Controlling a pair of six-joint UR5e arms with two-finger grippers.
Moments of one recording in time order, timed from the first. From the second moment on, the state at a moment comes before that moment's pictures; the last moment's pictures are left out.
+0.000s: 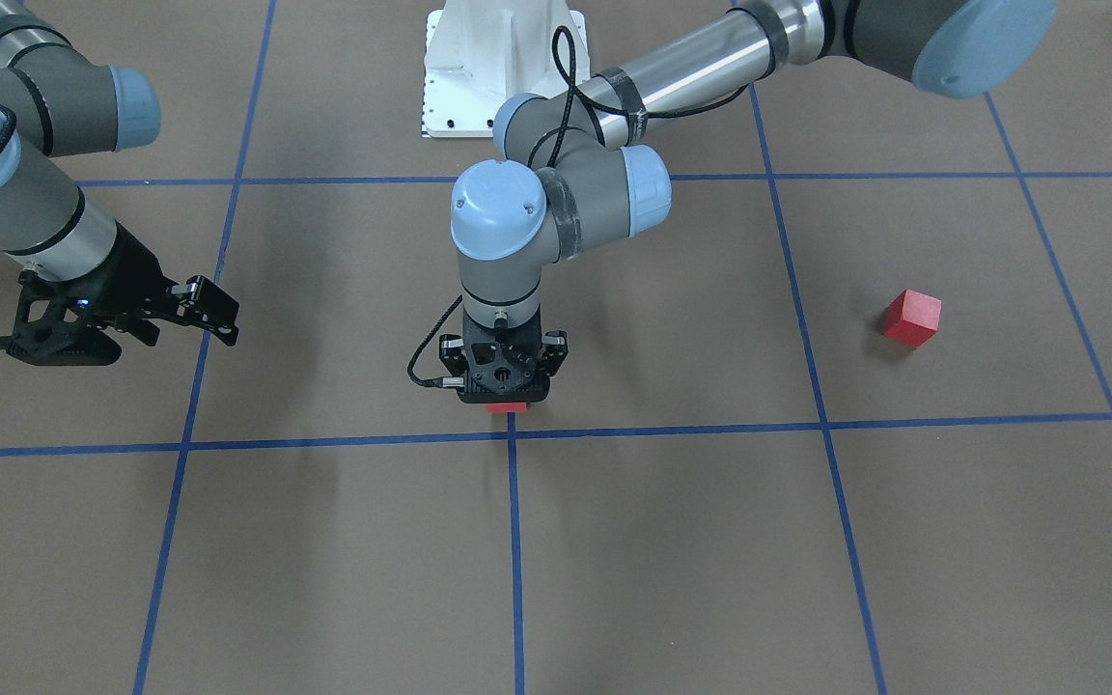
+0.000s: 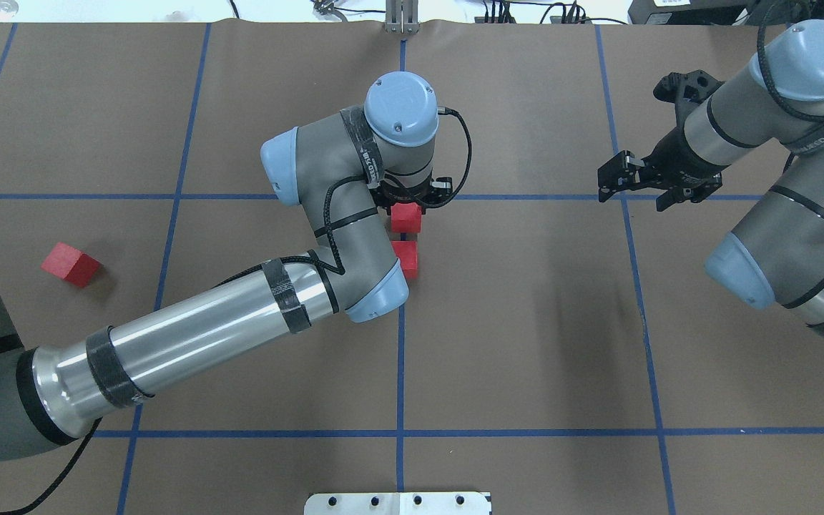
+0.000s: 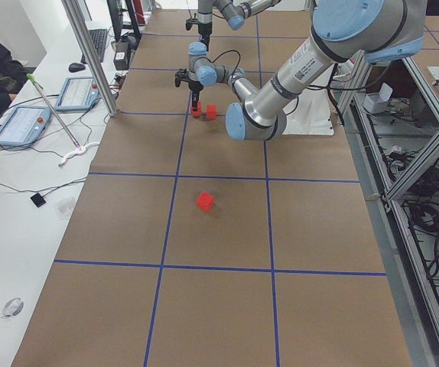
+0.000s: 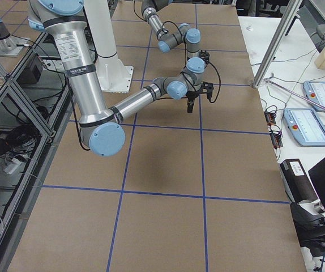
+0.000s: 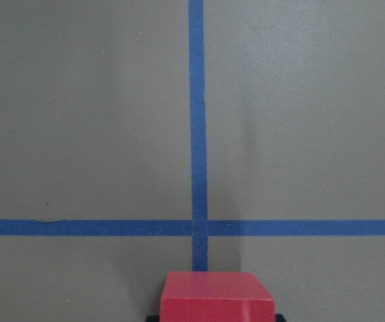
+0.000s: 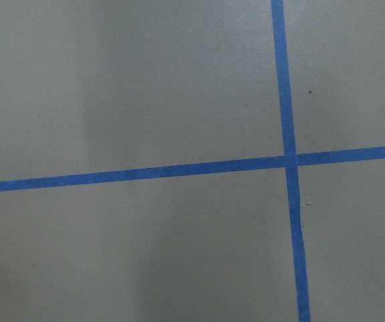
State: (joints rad) left arm -0.59 -2.63 -1.12 -1.74 -1.86 -1.16; right arm 0.92 -1.27 1.77 -1.38 2.22 1.02
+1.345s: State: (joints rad) left arm -0.58 -2.60 -1.17 -1.72 -1.87 -1.16; right arm 0.92 -1.27 1.77 -1.37 2.22 1.02
